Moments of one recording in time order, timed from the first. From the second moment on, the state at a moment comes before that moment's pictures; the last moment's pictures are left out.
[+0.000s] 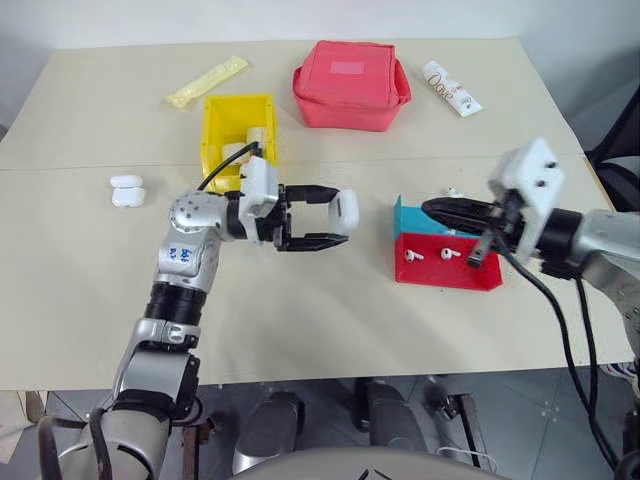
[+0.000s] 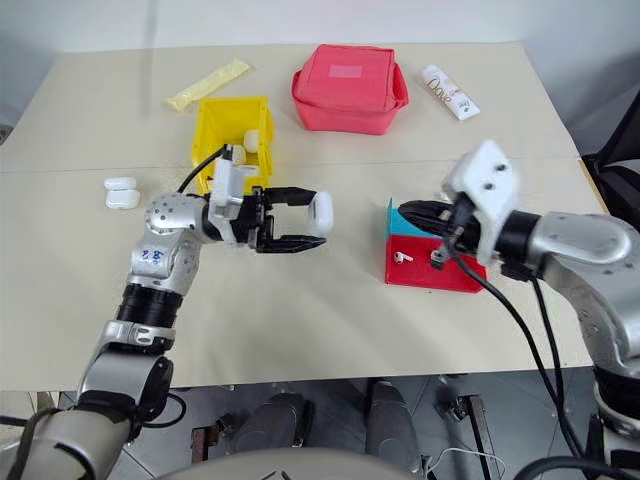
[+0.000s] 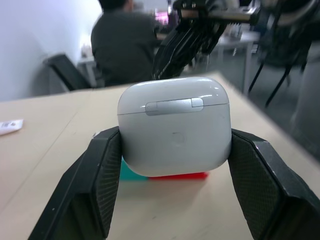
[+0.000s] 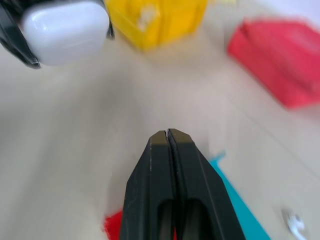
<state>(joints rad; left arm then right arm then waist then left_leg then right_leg) -0.65 0.37 -0.03 0.32 -0.43 0.03 -1.31 -0.25 -0.88 -0.26 -0.55 0.67 0.77 0.83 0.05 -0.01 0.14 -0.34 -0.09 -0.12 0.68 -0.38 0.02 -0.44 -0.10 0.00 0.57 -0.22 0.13</state>
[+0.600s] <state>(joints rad) -0.90 0.47 0.11 0.78 -0.19 -0.03 -0.74 -0.21 -0.85 -0.31 -0.35 0.70 0.58 1.01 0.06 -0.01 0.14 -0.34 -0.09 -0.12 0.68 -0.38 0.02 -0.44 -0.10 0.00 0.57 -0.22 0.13</state>
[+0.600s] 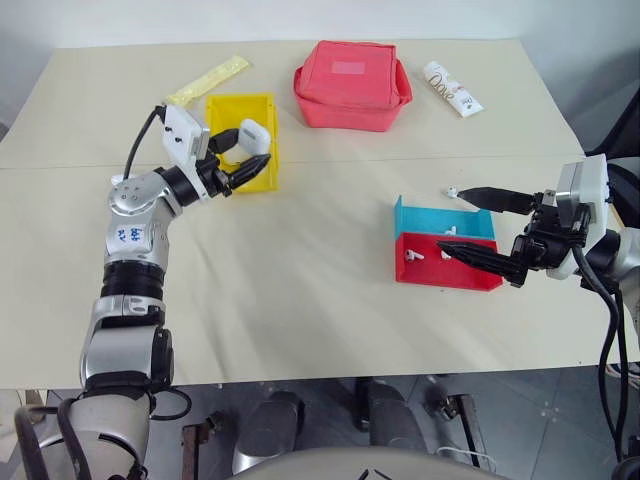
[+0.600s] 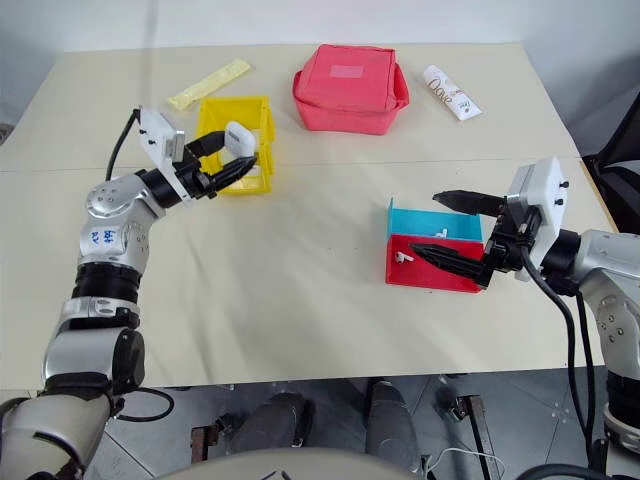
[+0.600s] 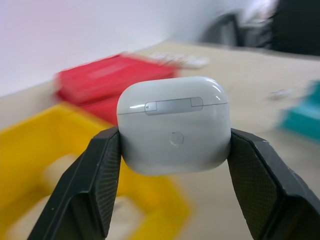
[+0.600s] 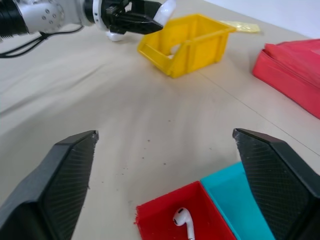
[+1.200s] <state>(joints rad) -0.91 0.57 0.16 0.81 -0.25 -0.24 -1.03 -0.17 -0.85 -0.31 -0.39 0.71 0.57 1.03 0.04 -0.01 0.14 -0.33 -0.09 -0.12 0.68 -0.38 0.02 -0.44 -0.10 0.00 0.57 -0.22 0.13</state>
